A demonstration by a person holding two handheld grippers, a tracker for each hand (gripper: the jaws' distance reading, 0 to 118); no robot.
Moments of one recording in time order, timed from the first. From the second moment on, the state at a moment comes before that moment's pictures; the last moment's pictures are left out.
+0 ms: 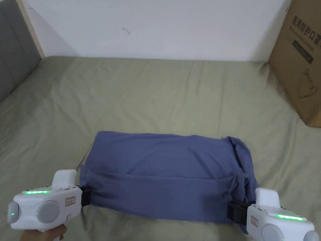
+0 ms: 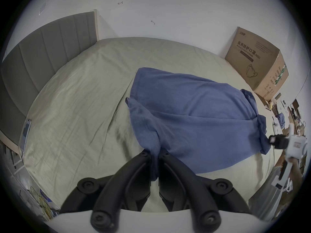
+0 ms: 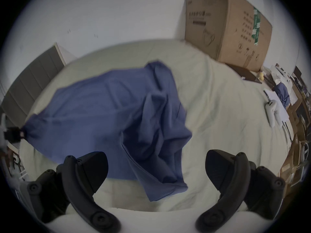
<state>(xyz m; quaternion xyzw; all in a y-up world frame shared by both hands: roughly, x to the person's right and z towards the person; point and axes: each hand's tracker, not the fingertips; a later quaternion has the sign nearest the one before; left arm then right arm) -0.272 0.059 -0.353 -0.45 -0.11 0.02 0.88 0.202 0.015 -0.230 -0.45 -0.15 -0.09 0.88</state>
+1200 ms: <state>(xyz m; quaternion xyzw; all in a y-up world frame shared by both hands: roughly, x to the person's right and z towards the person) -0.326 0.035 -0.265 -0.51 -0.07 0.13 0.84 0.203 0.049 -0.111 -0.42 -0.18 -0.16 0.88</state>
